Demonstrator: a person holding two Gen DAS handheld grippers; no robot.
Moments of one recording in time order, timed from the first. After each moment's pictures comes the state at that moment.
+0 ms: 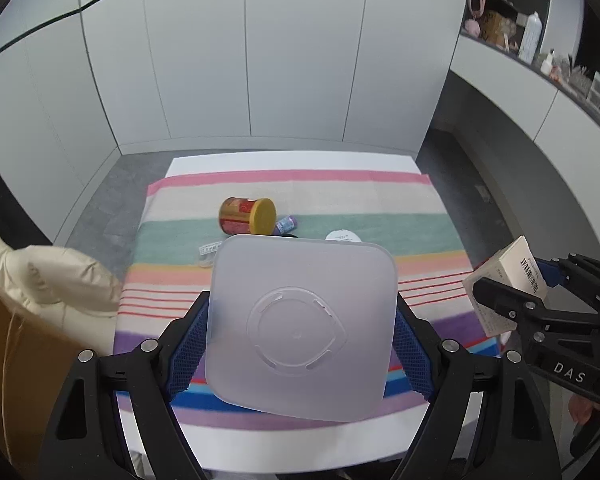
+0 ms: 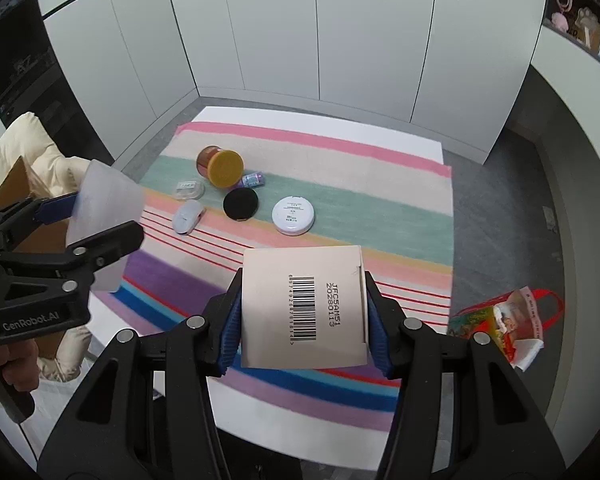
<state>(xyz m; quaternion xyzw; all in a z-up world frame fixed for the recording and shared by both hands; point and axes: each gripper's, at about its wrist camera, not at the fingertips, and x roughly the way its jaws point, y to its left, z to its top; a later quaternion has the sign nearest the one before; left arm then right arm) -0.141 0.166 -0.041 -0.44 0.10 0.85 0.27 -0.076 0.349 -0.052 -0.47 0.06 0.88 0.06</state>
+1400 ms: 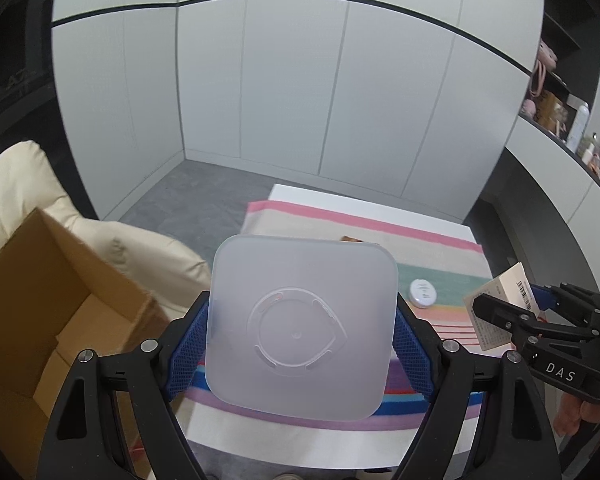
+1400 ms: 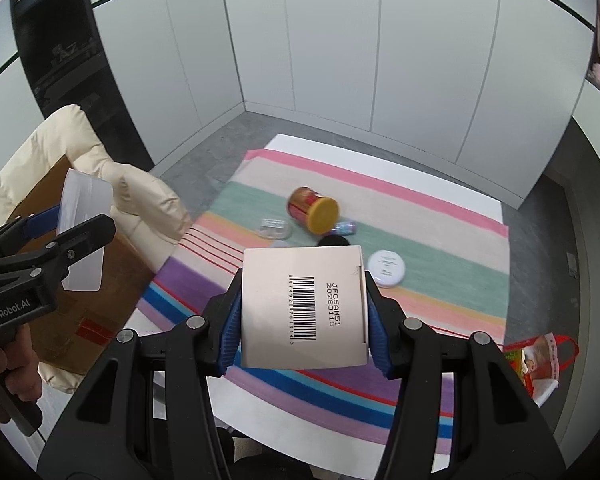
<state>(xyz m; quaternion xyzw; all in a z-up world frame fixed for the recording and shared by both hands) -0.162 0.023 -0.007 -0.39 0.01 0.90 0.18 -0.126 0.239 -0.018 -0.44 0.03 0.90 0.00</state>
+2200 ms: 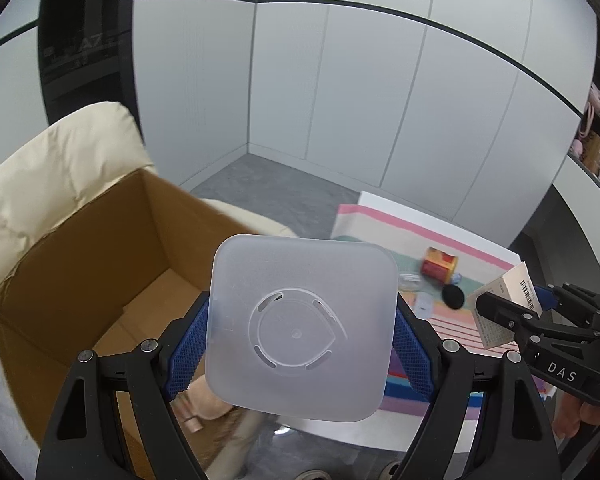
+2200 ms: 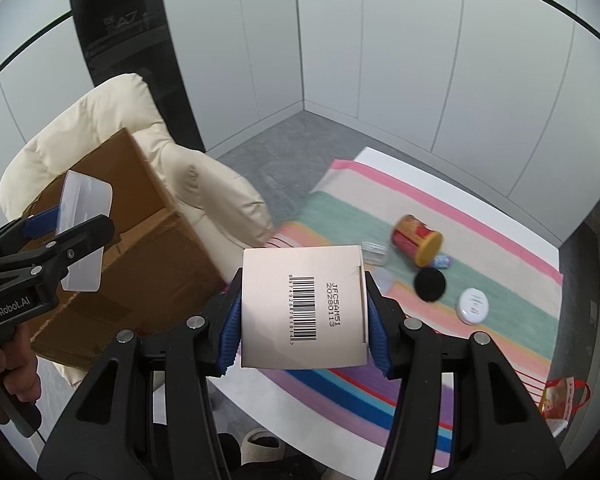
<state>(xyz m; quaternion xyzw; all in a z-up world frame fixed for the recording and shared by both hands) -0.154 -0.103 -0.006 -0.39 -0.03 0.92 0.08 -0.156 0.116 -0.017 -0.43 -0.01 0.90 -0.09</state>
